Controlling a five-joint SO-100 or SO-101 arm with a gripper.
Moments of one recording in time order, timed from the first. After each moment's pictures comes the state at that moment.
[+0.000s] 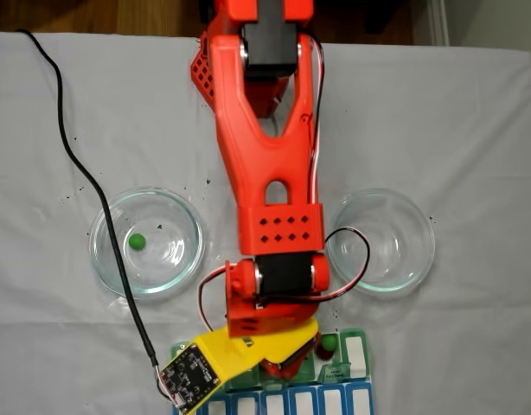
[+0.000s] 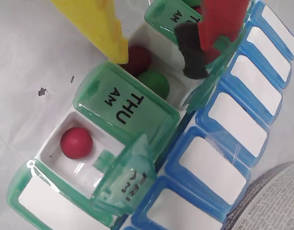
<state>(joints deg) -4.3 94.8 91.8 52.5 -36.7</state>
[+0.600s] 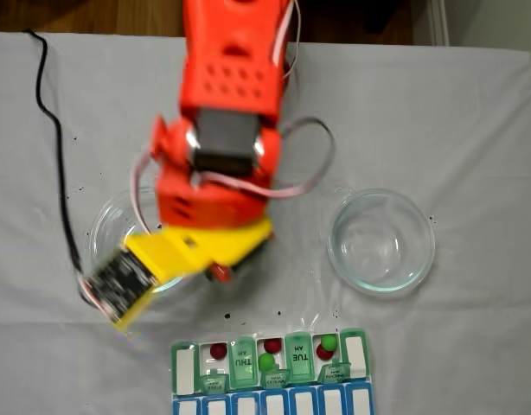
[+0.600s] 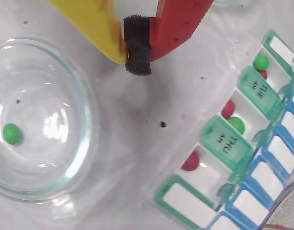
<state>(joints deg) 9.2 130.5 110.4 71.6 -58.2</state>
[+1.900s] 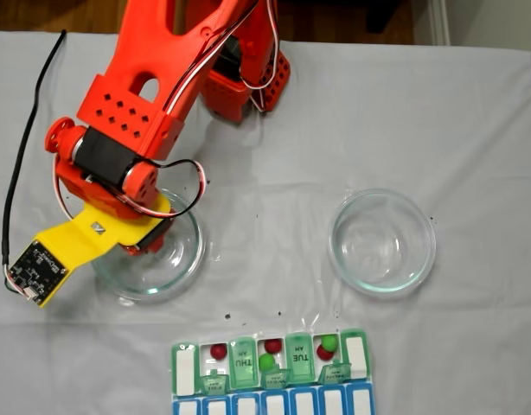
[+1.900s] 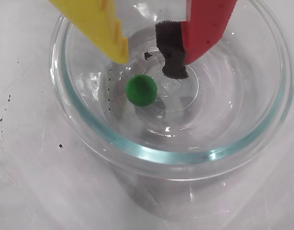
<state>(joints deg) 30.4 115.4 118.2 61.2 -82.0</state>
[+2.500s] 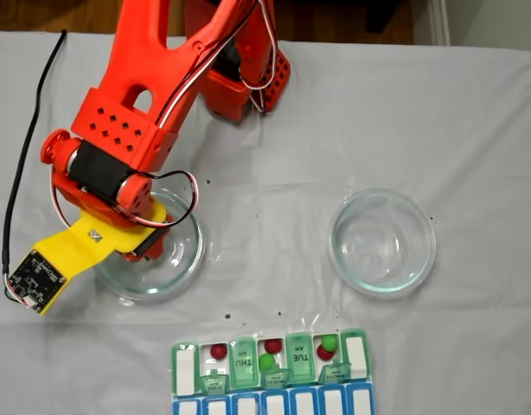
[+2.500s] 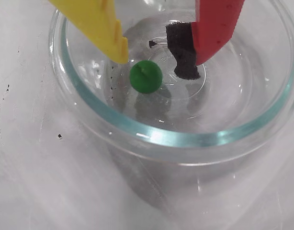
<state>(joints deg) 31.2 111.5 116.6 59.6 -82.8</state>
